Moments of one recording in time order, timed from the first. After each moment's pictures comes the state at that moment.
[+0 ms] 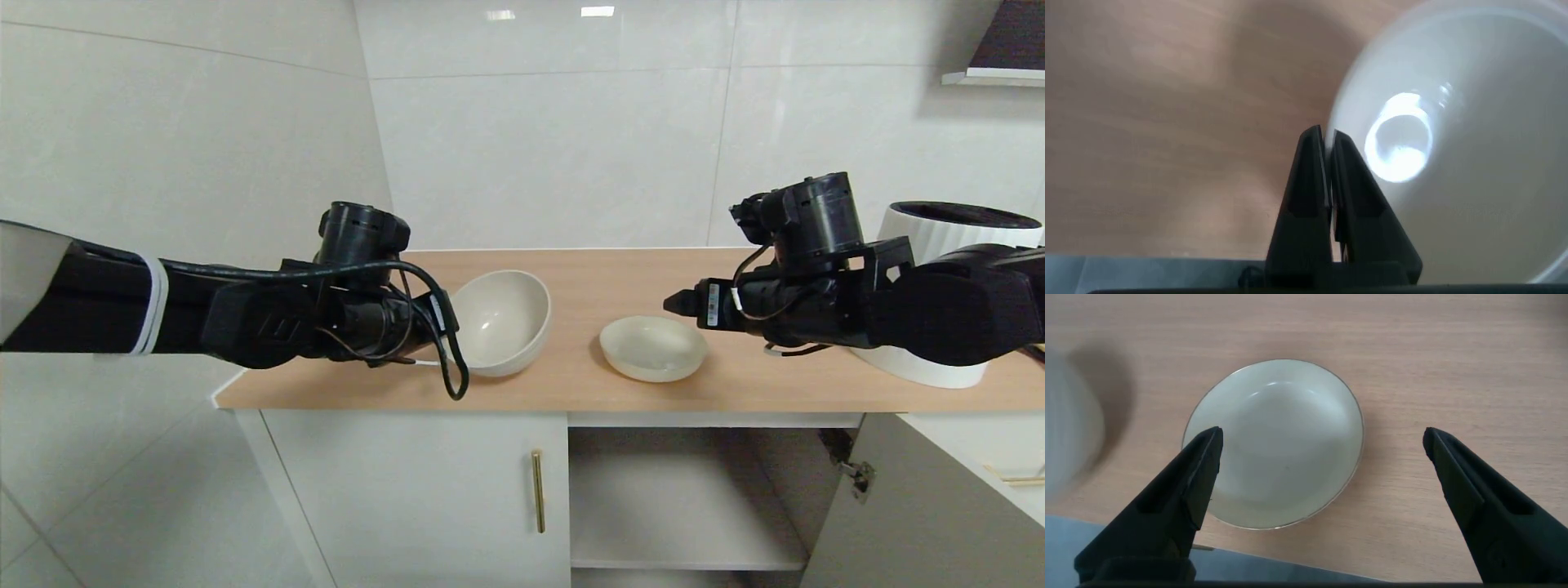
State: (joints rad) left arm -0.36 1.94 -1.28 -0.03 0.09 -0.61; right arm 0.48 1.85 -1.28 -0.08 -0.25 0.32
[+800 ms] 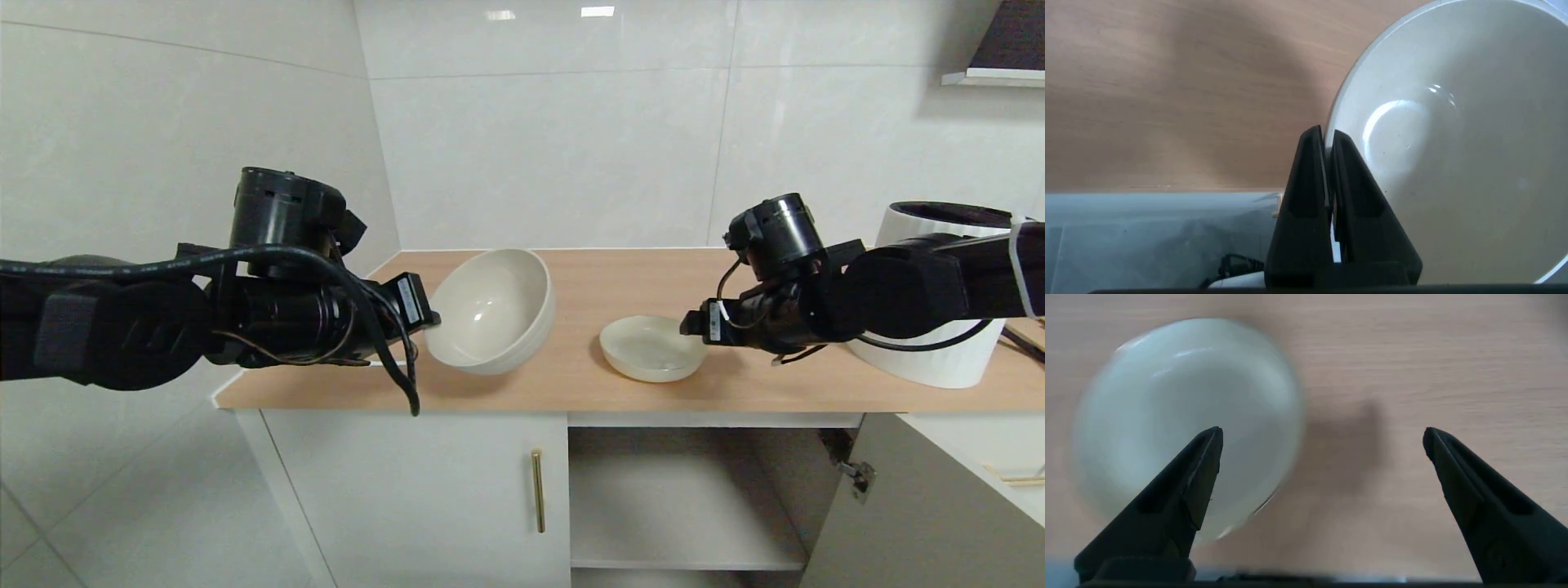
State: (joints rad) left arm -0.36 1.74 -1.16 -0.03 -0.05 -0.60; right arm 0.44 1.96 -1.43 0.16 -0.34 0.36
